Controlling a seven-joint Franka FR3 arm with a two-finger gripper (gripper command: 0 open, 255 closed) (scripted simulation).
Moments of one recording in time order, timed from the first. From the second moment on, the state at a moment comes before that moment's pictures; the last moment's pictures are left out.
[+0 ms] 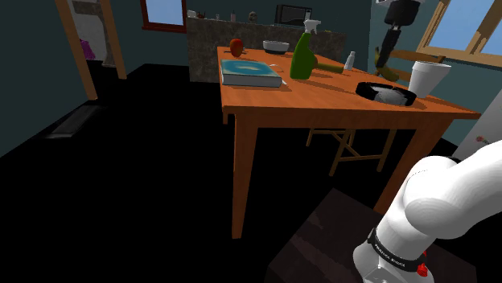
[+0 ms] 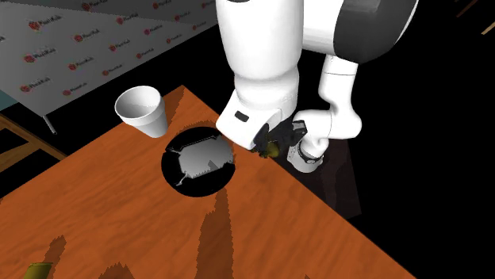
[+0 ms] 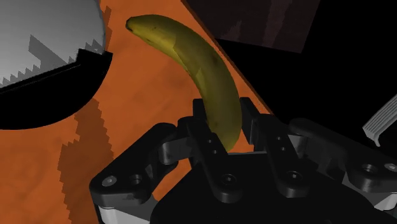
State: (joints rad) arm 0.02 -0.56 -0.51 -1.76 -0.14 1.18 -0.65
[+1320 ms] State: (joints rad) arm 0.06 -0.13 -1.02 -1.43 -0.03 1.22 -1.16
